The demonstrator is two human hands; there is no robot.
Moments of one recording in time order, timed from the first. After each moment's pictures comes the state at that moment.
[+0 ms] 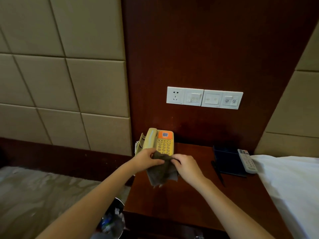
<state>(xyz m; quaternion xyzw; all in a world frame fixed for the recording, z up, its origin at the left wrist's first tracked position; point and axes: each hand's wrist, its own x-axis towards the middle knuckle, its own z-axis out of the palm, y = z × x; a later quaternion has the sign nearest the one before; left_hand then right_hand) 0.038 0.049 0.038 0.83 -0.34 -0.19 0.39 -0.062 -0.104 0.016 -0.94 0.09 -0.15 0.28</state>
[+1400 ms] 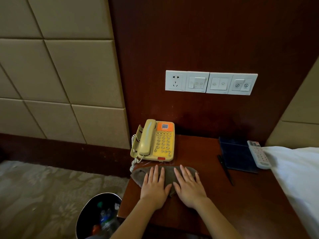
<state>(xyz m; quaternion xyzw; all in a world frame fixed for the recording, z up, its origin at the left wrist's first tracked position) 0.013 0.002 -0.111 0.94 -0.33 -0.09 0.06 -0.052 -0.134 -0.107 -0.98 0.14 0.12 0.08</state>
